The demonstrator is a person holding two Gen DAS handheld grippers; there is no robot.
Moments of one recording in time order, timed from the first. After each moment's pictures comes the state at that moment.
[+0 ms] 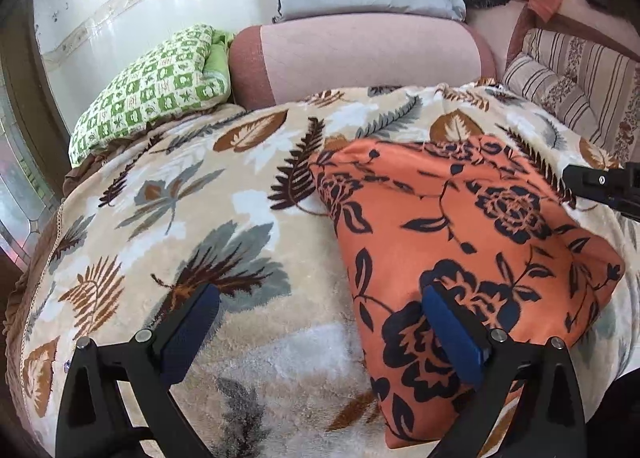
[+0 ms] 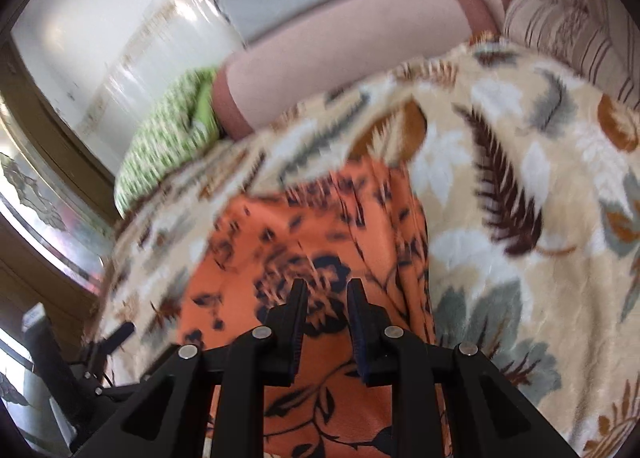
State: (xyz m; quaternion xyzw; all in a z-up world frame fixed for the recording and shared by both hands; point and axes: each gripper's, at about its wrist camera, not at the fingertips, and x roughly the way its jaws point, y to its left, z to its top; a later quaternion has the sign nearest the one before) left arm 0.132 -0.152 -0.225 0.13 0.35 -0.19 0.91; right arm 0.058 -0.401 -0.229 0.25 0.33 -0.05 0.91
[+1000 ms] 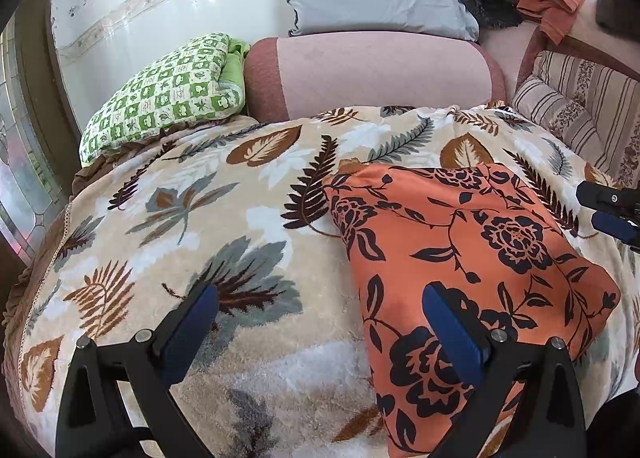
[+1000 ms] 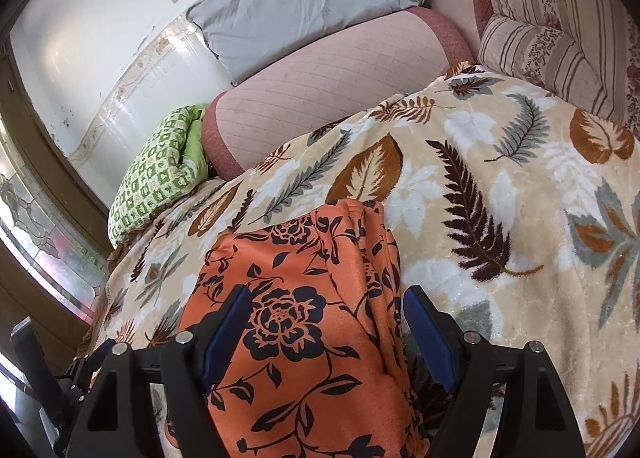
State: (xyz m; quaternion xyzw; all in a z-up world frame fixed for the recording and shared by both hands) left arm 0.137 -0.145 -0.213 0.10 0.34 -0.18 0.92; right arm 0.045 -0.413 -0.224 0.26 0.29 -0.10 0.92
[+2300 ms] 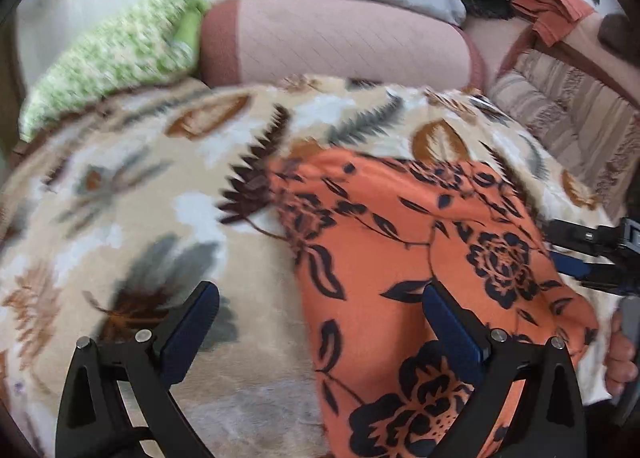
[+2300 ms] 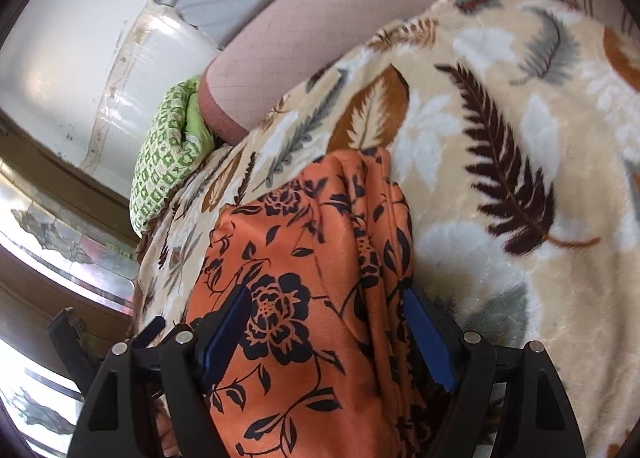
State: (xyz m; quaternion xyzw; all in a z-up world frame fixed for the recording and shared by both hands) left arm 0.189 -0.175 -0.234 0.05 0.42 -0.27 0.87; right arm 0.080 -0.453 -0.267 0.36 0.37 -0.02 0.86
